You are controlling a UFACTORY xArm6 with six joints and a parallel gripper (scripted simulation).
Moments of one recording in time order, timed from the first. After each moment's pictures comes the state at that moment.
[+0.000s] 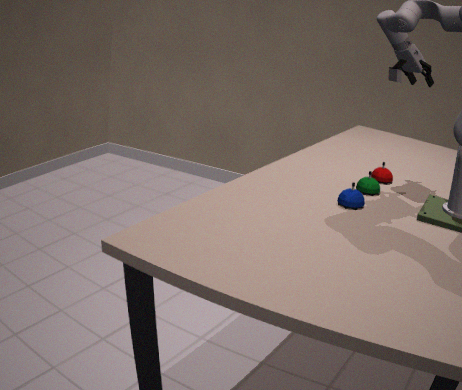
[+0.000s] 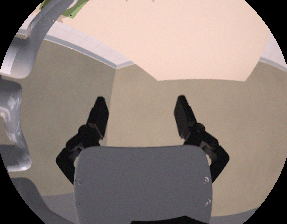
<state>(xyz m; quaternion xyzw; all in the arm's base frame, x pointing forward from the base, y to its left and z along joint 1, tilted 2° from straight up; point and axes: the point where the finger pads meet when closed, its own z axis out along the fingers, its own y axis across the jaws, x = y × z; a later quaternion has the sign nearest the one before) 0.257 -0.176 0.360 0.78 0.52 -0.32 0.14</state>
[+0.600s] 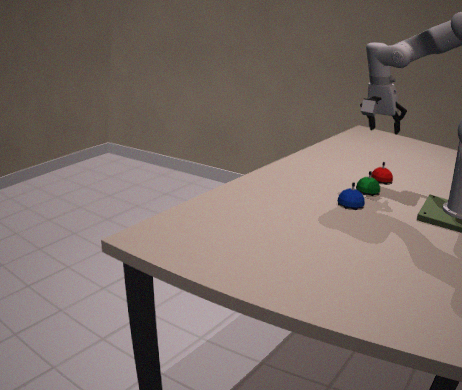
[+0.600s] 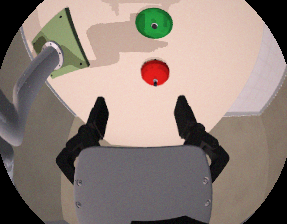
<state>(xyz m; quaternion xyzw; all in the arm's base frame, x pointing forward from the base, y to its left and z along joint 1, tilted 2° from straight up) 0.327 -0.013 0.183 0.69 0.71 -0.11 0.03</state>
